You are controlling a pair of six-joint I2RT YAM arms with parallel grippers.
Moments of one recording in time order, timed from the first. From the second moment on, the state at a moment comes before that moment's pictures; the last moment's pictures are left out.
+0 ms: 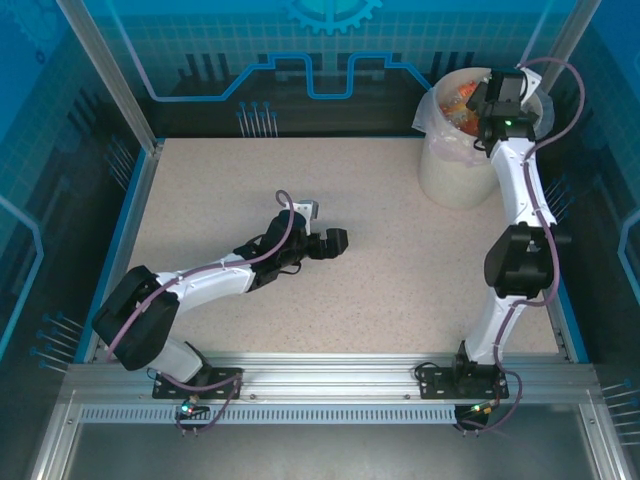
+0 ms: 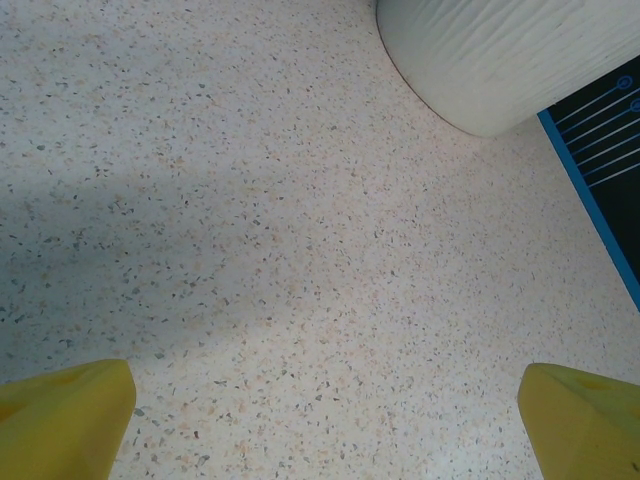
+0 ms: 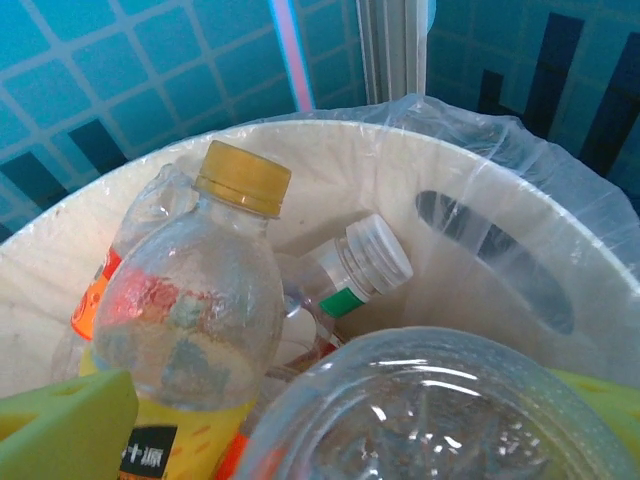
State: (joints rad) left arm -0.66 1.50 0.81 0.16 0.03 -0.64; right arm -0.08 1.92 1.99 -0.53 0.44 0.41
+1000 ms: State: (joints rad) left arm -0.21 0.99 0.57 -0.14 -0.60 -0.34; right arm -0.21 0.87 0.72 -0.31 0.15 0.38
